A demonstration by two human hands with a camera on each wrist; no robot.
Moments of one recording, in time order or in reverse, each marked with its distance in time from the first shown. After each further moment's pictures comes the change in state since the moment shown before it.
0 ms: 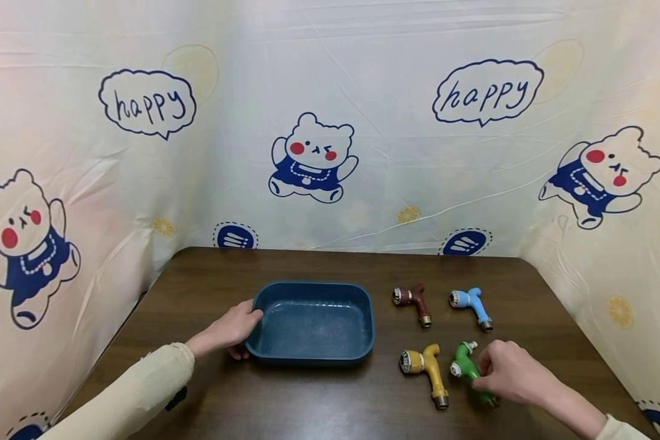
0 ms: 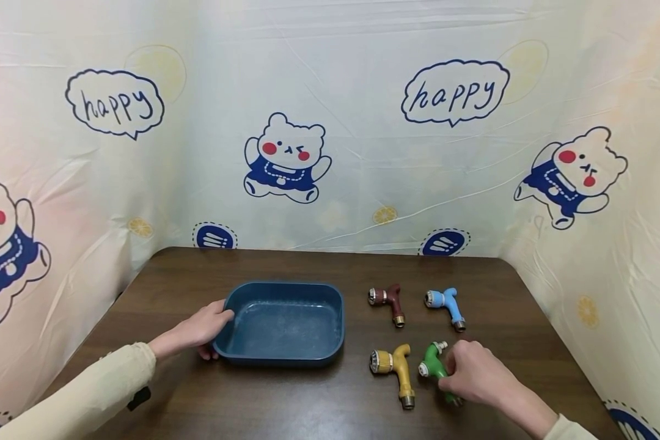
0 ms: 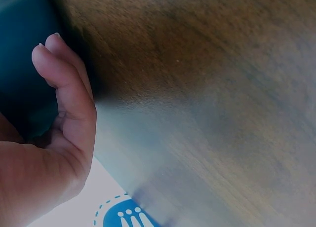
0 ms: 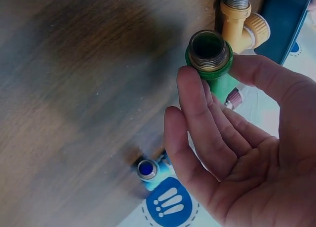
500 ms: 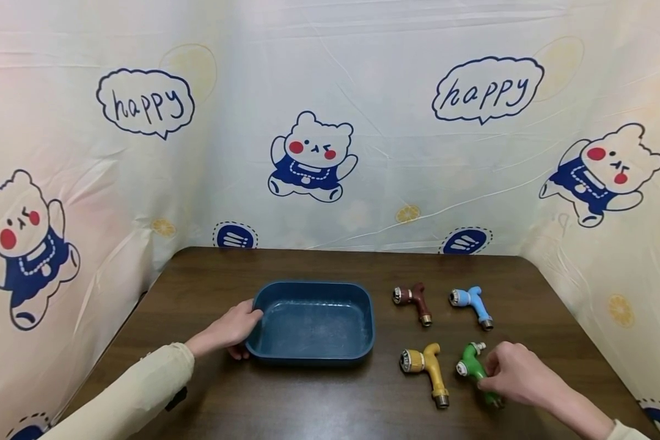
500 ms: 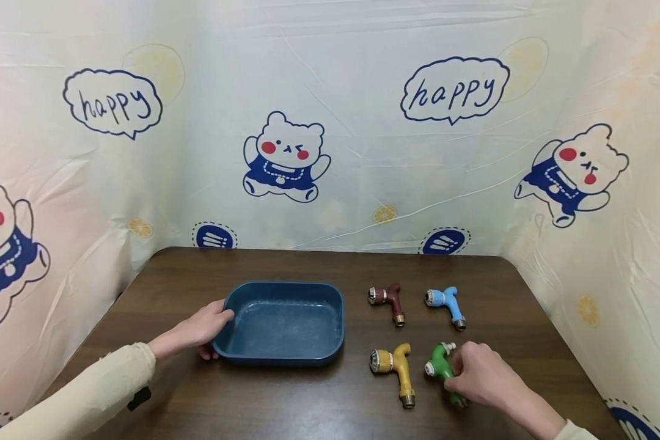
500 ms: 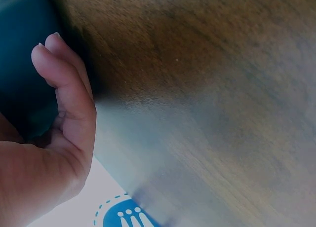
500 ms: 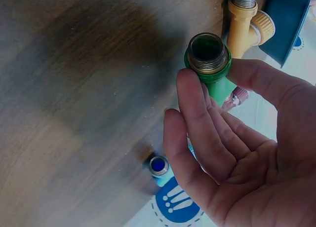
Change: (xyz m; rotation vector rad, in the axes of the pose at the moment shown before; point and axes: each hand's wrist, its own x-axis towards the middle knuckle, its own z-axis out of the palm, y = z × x) left_hand -0.002 0.002 0.000 -0.008 0.002 -0.001; right_hand -0.005 0.008 0.002 0.017 0.020 0.098
